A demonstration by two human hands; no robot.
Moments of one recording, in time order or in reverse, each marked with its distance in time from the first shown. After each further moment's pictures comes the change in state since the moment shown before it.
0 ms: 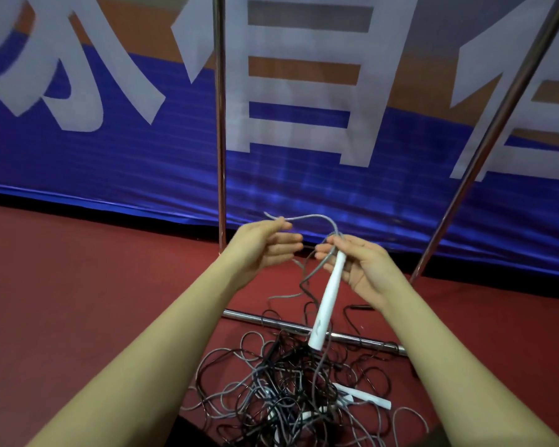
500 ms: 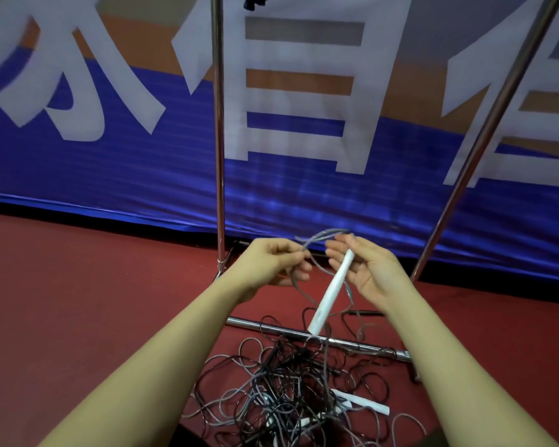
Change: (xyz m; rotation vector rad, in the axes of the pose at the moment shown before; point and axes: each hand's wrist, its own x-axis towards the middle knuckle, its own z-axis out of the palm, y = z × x) left_hand -0.016 -0.010 0.009 0.388 -0.153 0.121; right_hand 0.001 -0.006 -0.013 0.085 0.068 -0.059
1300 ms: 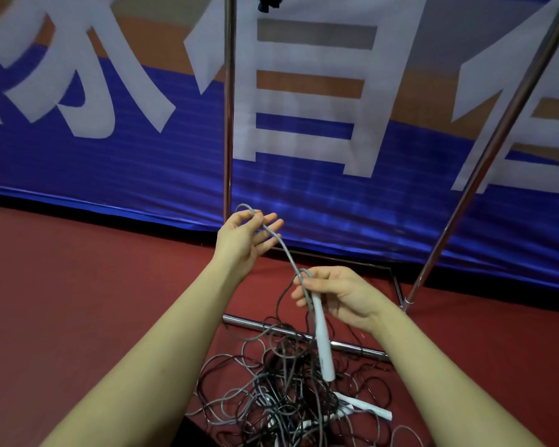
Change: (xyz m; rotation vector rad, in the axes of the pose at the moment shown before) left_hand 0.022 0.004 -0.033 -0.679 0.421 0.103; right_hand -0.012 0.027 0.024 -0.322 -0.410 0.261
